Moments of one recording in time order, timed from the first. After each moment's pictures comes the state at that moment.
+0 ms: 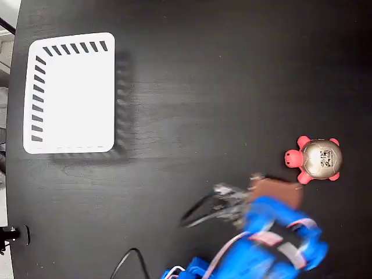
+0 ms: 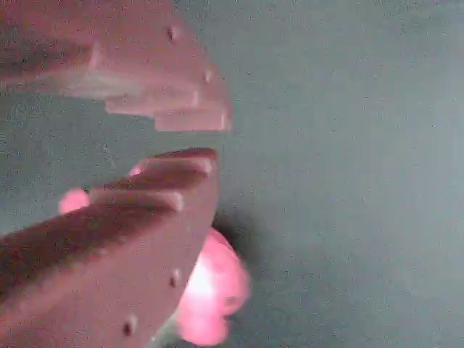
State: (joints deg) arm 35.2 113.0 112.3 80.2 -22.5
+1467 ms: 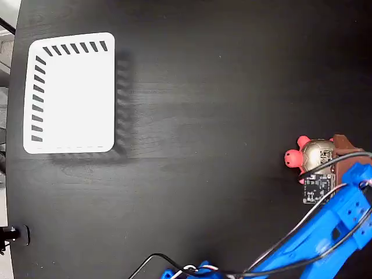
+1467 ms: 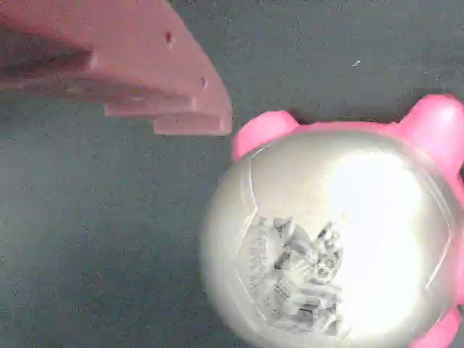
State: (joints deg) arm 51.9 71.0 76.0 75.8 -53.2
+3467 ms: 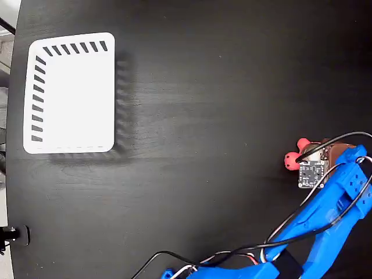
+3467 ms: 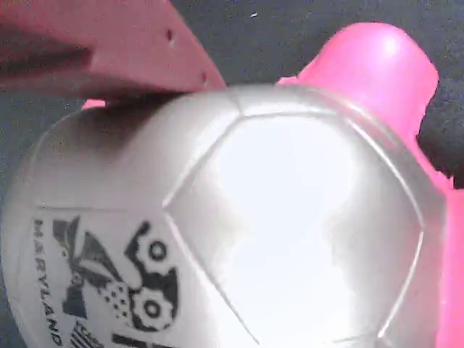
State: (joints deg) arm 51.1 55.1 70.7 72.4 -50.0
